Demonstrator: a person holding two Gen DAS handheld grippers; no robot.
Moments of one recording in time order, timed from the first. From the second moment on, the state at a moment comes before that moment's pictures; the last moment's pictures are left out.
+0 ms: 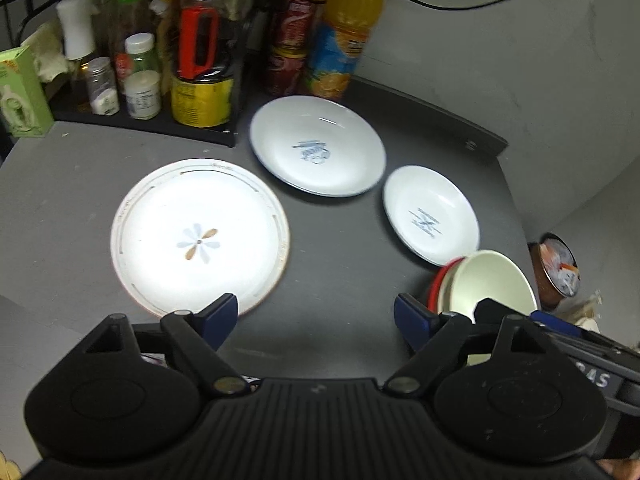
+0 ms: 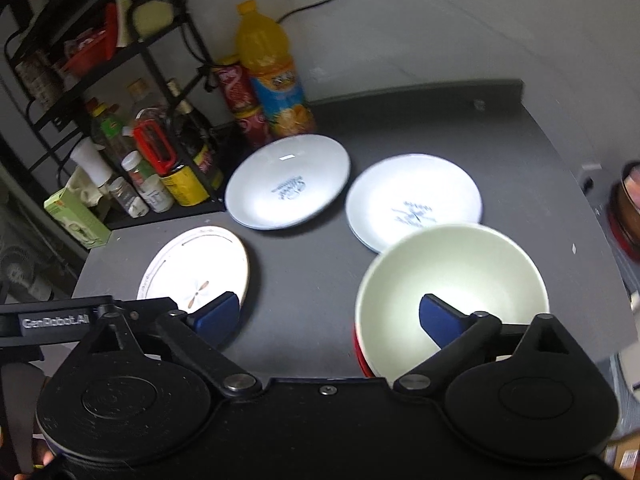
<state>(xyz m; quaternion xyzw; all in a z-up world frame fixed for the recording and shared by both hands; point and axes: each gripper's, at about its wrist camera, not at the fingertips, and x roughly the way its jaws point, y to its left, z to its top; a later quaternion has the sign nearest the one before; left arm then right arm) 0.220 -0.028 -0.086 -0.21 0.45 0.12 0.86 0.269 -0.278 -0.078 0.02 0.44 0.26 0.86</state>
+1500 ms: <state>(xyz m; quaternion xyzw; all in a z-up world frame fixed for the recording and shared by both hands) 0.367 0.079 -0.145 -0.34 0.45 0.22 0.80 0.468 -0.166 -0.135 -0.04 0.50 0.31 0.81</state>
